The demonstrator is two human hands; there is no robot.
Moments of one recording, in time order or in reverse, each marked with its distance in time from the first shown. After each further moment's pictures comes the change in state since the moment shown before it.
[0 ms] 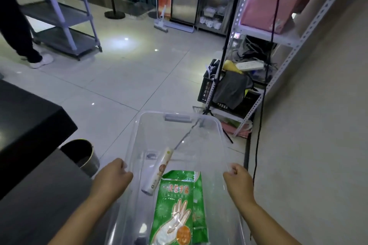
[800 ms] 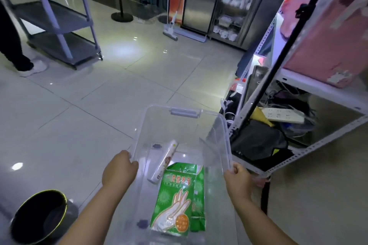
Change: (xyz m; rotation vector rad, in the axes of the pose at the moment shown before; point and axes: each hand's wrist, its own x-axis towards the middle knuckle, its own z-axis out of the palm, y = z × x) left_hand 0.405 0.147 -0.005 -0.017 0.067 -0.156; right_hand 0.387 -0.154 0.148 0.060 0.024 0.097
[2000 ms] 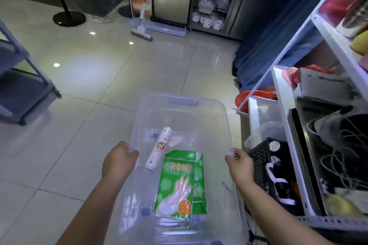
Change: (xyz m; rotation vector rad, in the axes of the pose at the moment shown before) left_hand 0.679 0.202 -0.086 -0.061 -0.135 0.152; right_hand 0.433 -0.341 0.341 0.029 0.093 0.175
